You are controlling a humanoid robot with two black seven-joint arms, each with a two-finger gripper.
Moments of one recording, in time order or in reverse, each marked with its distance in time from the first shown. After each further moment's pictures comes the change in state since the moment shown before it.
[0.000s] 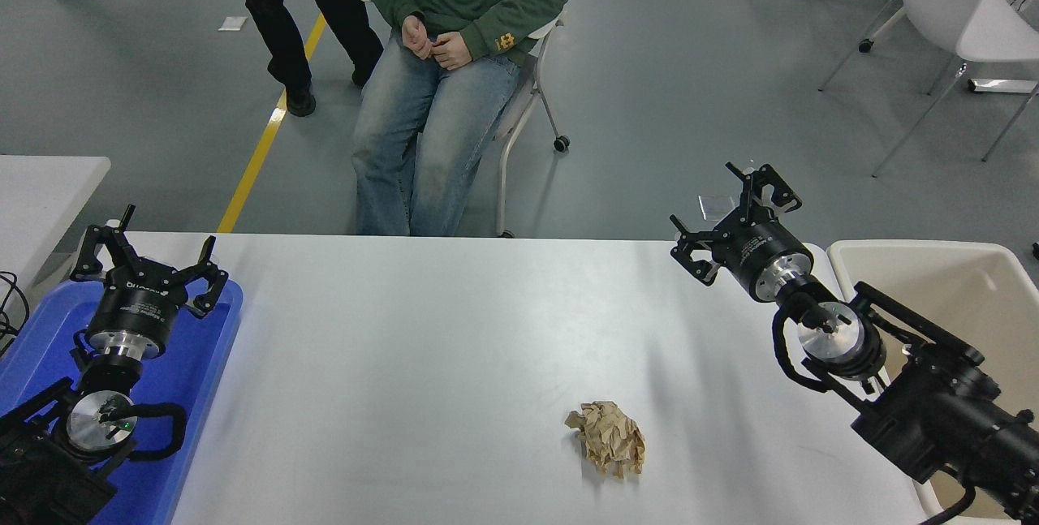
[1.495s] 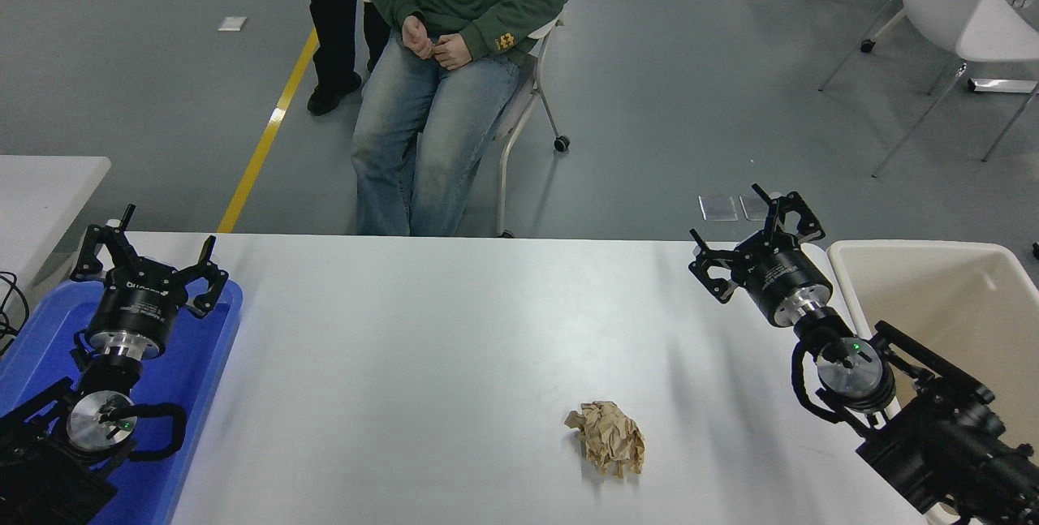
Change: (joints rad) left arm 0.000 0.000 0.000 0.000 0.000 0.000 0.000; right arm -0.054 0.032 0.062 -0.123 -0.003 0.195 0.016
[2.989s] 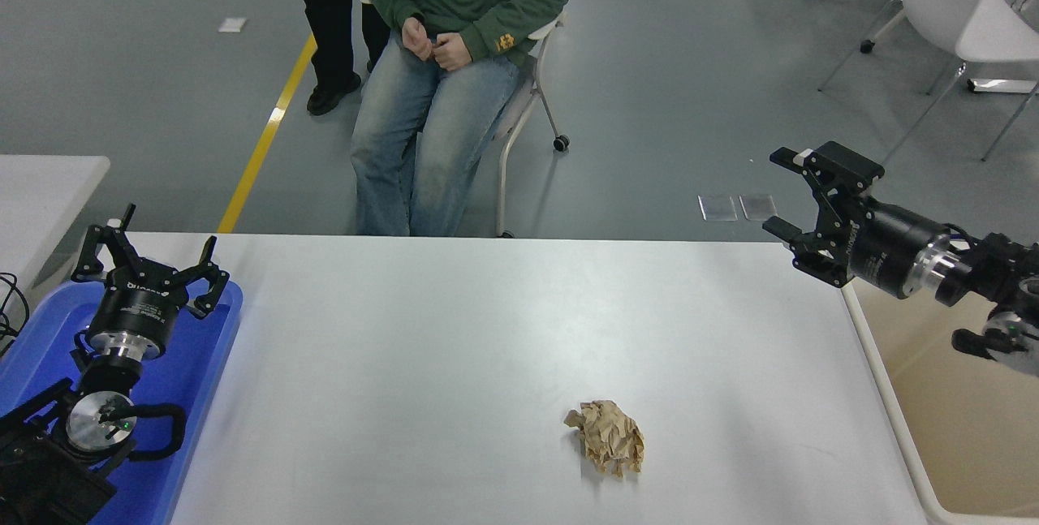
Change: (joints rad) left arm 0.000 0.000 0.000 0.000 0.000 0.000 0.000; right arm 0.183 -0.618 -0.294 0.525 -0.780 -0.008 -0.021
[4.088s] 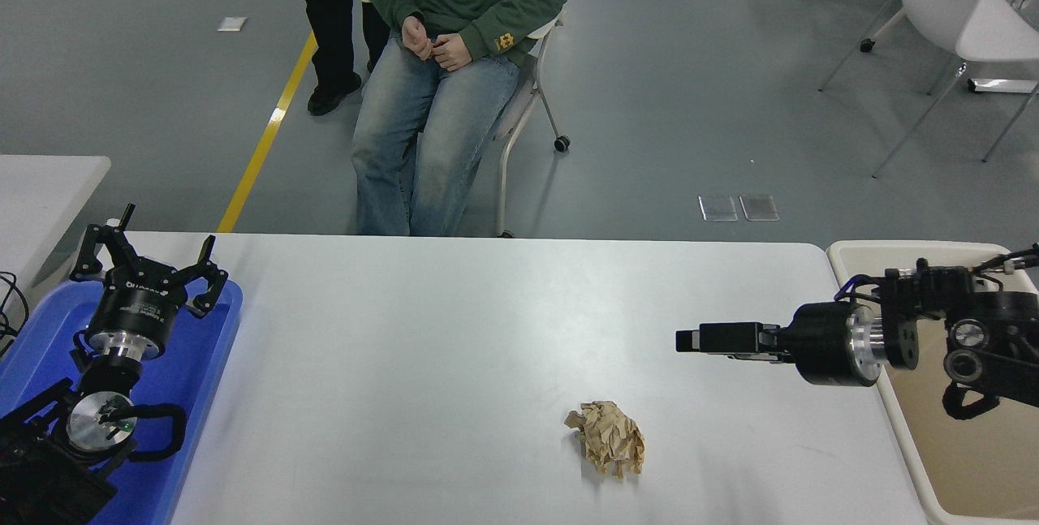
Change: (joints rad) left arm 0.000 0.000 -0.001 0.000 0.000 0.000 0.000; right arm 0.349 0.124 -0.653 0.131 -0.476 -0.011 -0.035
